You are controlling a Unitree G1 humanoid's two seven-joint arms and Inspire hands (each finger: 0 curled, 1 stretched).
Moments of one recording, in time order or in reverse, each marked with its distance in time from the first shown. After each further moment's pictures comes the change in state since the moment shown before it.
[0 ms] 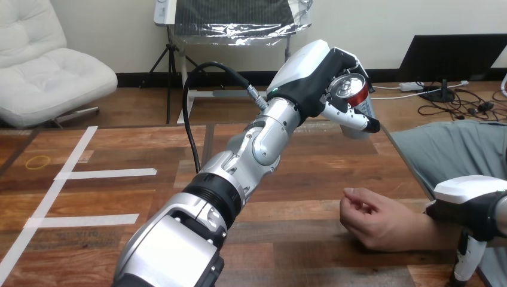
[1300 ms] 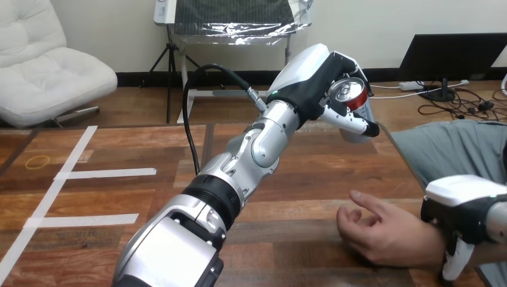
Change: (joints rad) left arm 0.009 0.001 0.000 0.000 0.000 -0.001 -0.016; right arm 0.037 0.033 0.005 0.025 -0.006 -0.021 -0.140
